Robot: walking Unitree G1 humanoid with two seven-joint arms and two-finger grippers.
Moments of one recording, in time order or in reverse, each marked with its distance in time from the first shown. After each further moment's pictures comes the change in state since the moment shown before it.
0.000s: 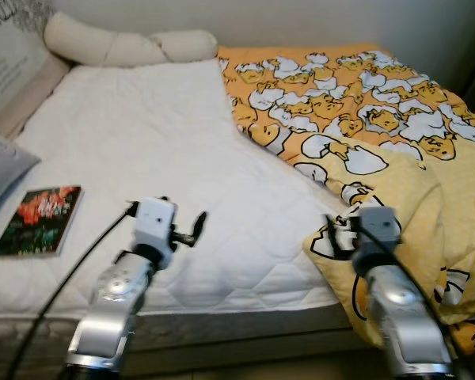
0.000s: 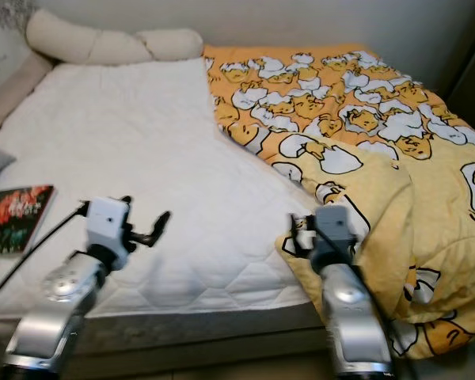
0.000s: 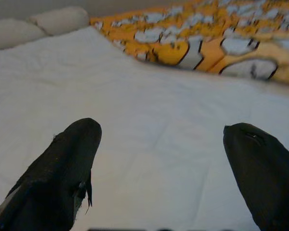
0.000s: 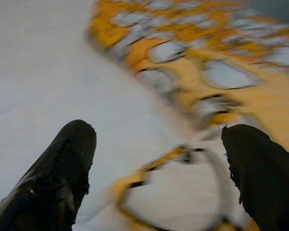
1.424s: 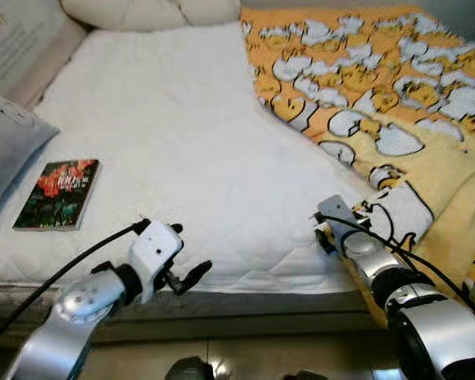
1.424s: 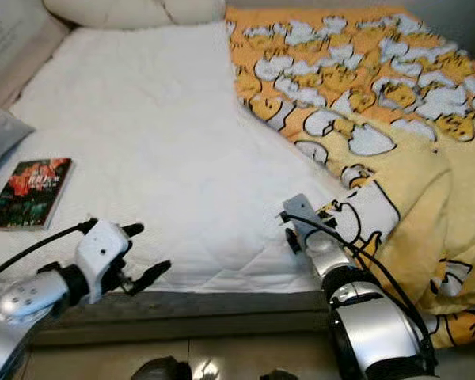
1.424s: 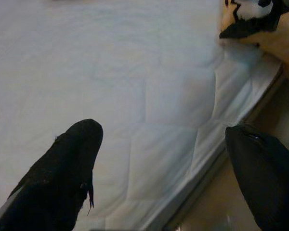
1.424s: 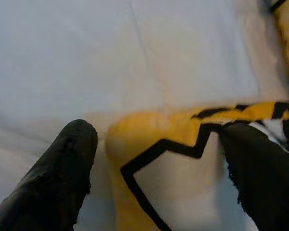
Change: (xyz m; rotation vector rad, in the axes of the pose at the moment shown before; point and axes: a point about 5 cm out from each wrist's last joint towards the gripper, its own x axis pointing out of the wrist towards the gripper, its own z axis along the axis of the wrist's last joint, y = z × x) left arm -0.053 -0.006 0.019 0.245 0.162 -0.405; right arm 0.077 -0.023 -0.030 -0.421 0.393 0.006
